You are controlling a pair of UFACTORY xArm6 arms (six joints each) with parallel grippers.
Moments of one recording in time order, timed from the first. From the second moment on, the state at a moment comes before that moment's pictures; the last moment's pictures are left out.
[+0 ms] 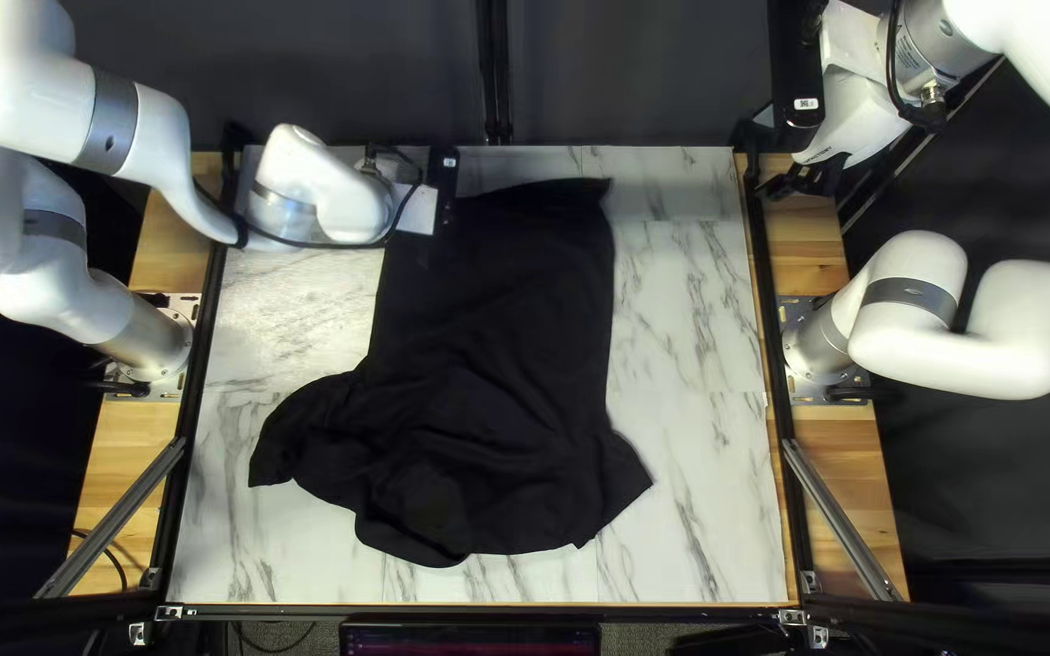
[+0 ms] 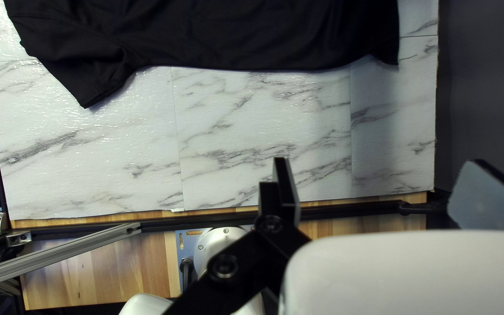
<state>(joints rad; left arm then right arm) 0.32 0.02 -0.75 0.95 0.84 -0.27 -0.45 -1.11 -0.76 0.08 1.53 -0.41</state>
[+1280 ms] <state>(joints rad) 0.40 0.02 -0.73 0.97 0.87 -0.31 -0.45 -1.11 -0.76 0.08 1.53 -0.41</state>
